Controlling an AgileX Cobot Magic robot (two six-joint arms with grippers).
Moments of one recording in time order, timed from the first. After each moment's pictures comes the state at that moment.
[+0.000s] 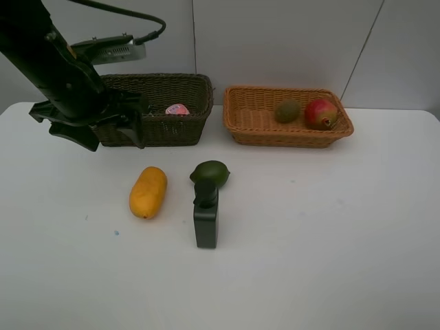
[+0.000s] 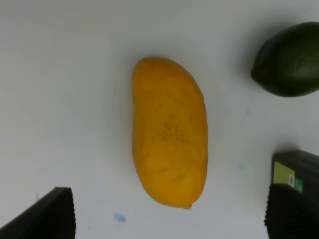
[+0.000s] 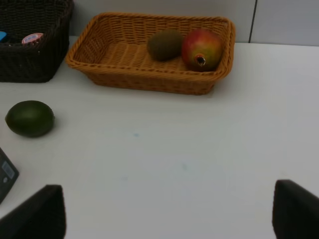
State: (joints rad) left arm -0.38 1.63 -1.09 -0.14 0.76 -0.19; right arm 0.14 0.00 -0.52 0.01 1.06 0.04
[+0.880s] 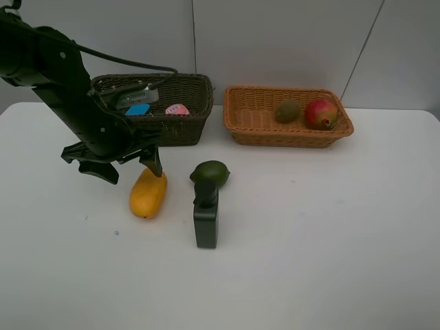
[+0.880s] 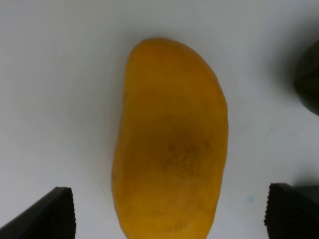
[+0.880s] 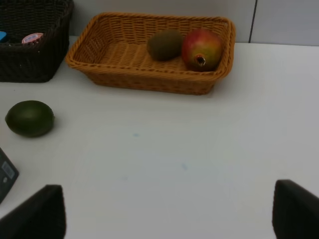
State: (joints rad) left arm -0.40 1.80 -1.02 -0.24 0.56 -0.22; right arm 0.14 0.00 -0.52 0.01 1.06 0.04
